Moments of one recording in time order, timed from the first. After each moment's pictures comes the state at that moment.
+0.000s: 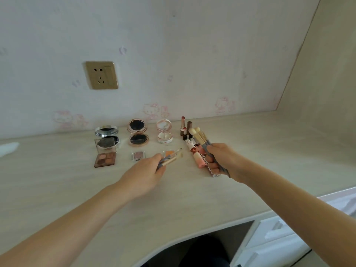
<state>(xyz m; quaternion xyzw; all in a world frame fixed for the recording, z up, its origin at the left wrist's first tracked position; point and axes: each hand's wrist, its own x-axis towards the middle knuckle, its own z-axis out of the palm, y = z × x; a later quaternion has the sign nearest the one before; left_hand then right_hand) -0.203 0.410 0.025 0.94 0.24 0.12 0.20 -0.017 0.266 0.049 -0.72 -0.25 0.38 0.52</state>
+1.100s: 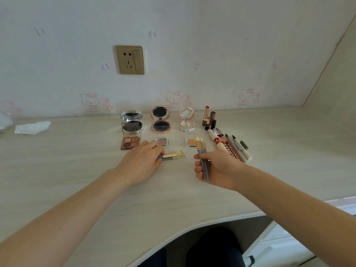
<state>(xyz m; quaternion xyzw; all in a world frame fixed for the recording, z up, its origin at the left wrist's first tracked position) -0.258 0.456 0.010 0.97 0.20 0.14 0.01 -0.102 0.295 0.044 -0.58 -0.05 0.56 0.58</state>
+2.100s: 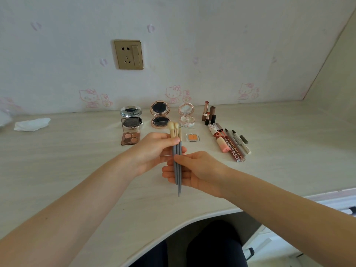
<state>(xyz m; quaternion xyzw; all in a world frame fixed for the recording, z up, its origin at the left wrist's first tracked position) -0.240 0.422 0.047 0.63 0.27 0.14 0.72 -0.153 0.295 0.045 -0.56 -0.21 0.58 0.55</state>
